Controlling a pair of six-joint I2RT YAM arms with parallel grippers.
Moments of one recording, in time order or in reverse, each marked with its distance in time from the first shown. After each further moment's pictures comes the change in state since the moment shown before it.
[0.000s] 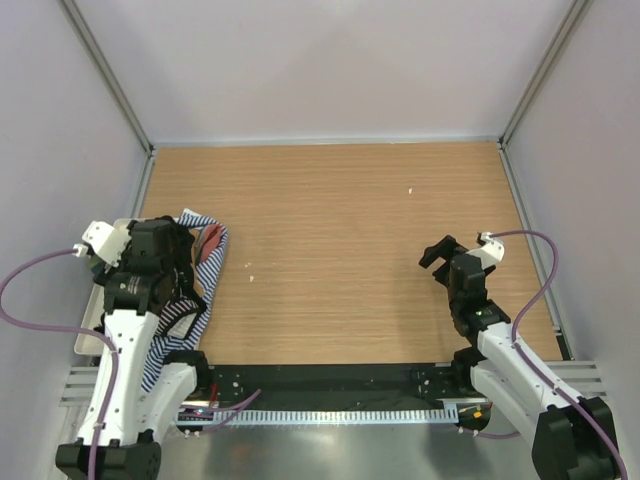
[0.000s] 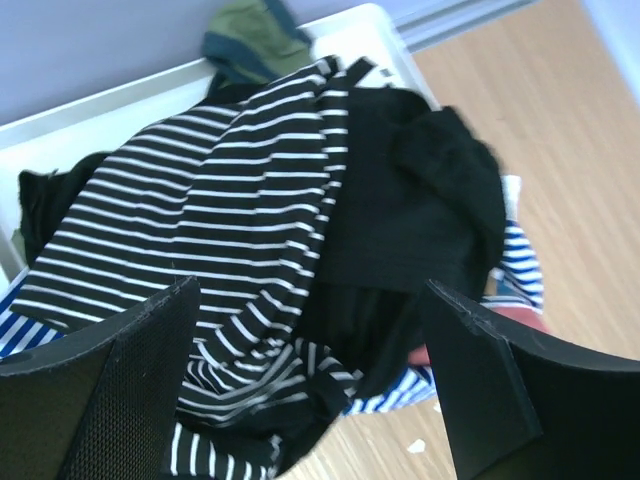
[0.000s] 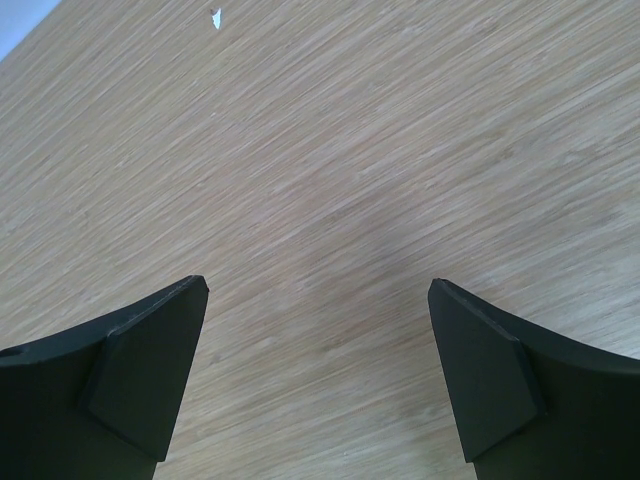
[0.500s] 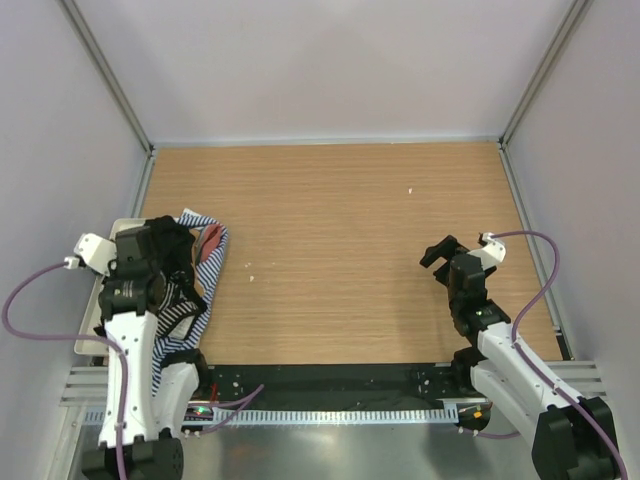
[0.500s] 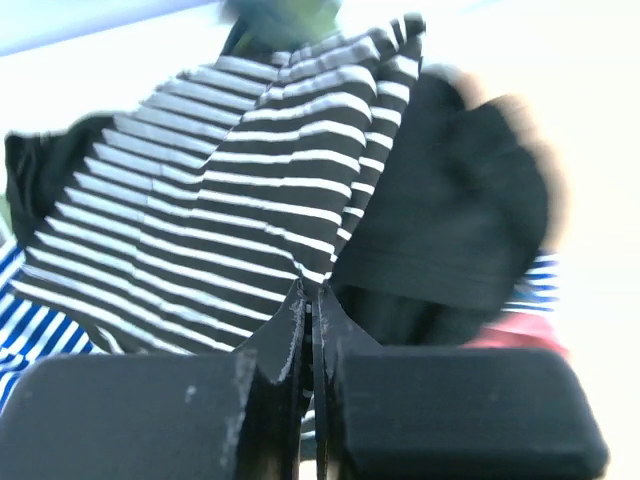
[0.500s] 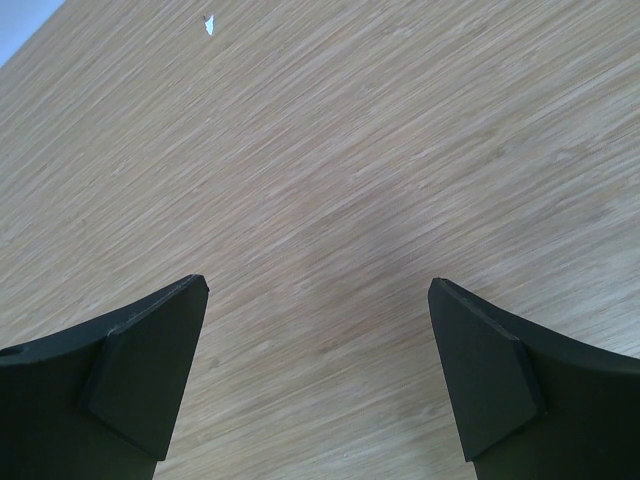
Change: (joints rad) left arm 0.236 0.003 -0.093 0.051 0.229 0.032; right arm 0.000 0.000 0.001 -0.007 0.018 0.017
